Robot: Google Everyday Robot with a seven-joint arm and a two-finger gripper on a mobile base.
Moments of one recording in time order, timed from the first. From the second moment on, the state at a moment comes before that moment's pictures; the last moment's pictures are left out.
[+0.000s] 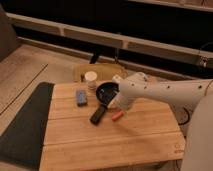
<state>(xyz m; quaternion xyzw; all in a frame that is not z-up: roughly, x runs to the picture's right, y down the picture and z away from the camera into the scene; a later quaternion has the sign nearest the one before) 0.074 0.132 0.796 -0.22 0.21 0.83 0.48</state>
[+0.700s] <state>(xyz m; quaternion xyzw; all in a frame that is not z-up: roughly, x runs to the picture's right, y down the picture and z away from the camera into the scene) 0.098 0.141 0.836 -0.20 0.27 0.81 0.49</state>
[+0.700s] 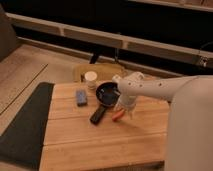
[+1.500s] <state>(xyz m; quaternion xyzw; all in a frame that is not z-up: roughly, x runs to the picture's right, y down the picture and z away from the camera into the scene) 0.096 0.160 0.869 -0.23 0.30 0.79 0.48</state>
